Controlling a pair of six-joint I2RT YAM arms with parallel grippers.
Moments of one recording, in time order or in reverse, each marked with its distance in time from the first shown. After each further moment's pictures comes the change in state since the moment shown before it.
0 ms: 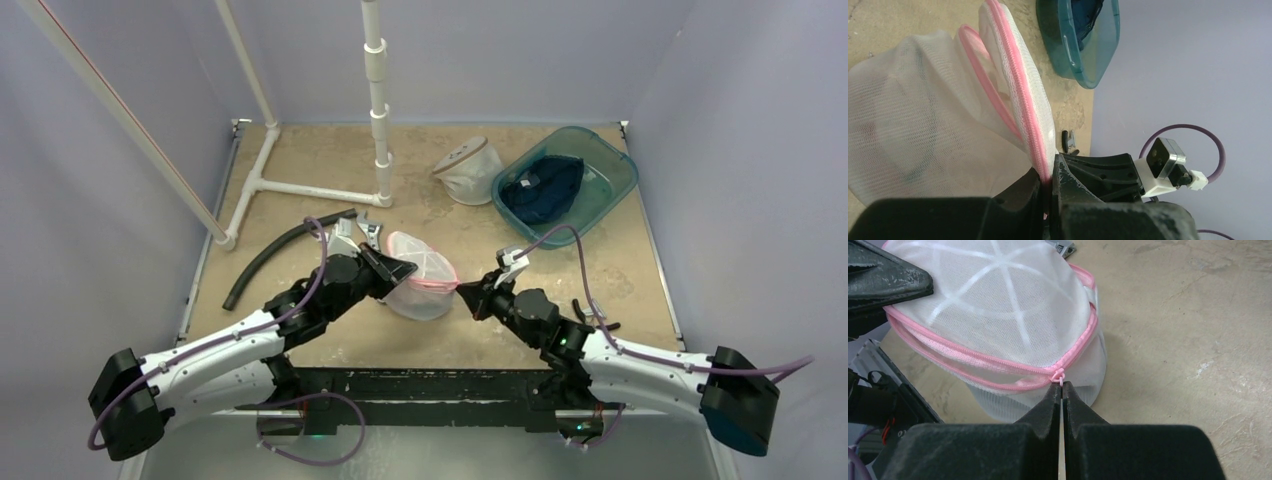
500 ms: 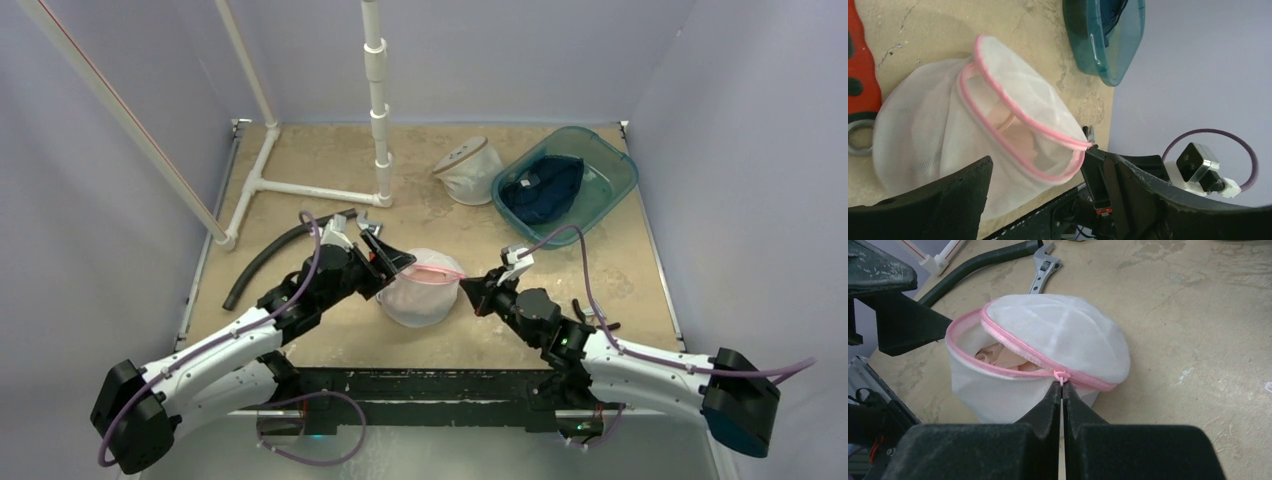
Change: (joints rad) left arm 0.164 -0.012 -0.021 -0.038 0.199 0.085; right arm 0.002 0.010 0.008 0.020 0.069 -0.002
